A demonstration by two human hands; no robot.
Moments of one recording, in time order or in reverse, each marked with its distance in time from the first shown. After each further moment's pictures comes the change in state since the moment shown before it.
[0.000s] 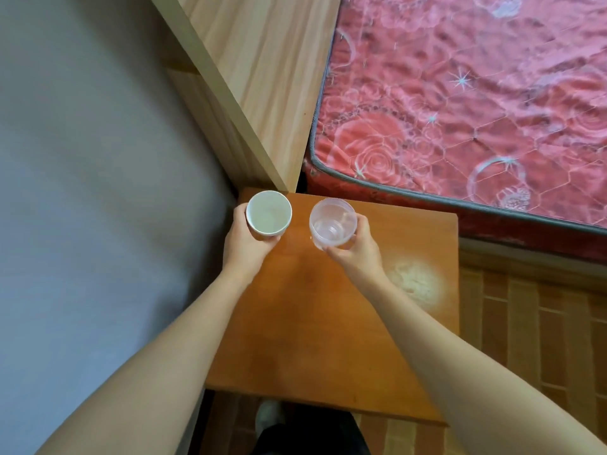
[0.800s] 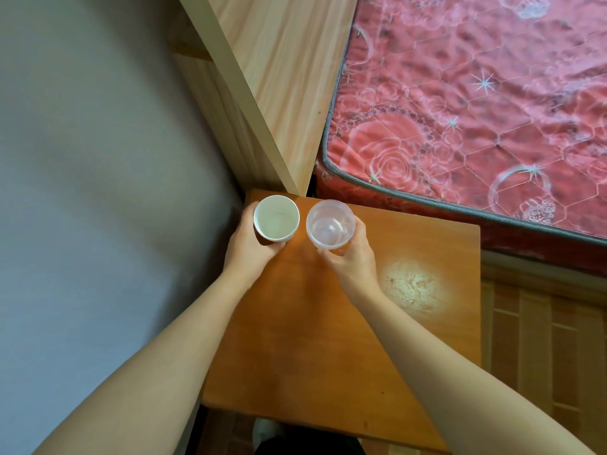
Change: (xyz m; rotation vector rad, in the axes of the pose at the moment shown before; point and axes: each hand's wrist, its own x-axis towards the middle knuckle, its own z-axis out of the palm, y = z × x) left_hand 0.030 -0.025 0.006 0.090 -0.072 -0.016; right_hand 0.020 0.007 0.037 -0.046 0.047 -0.064
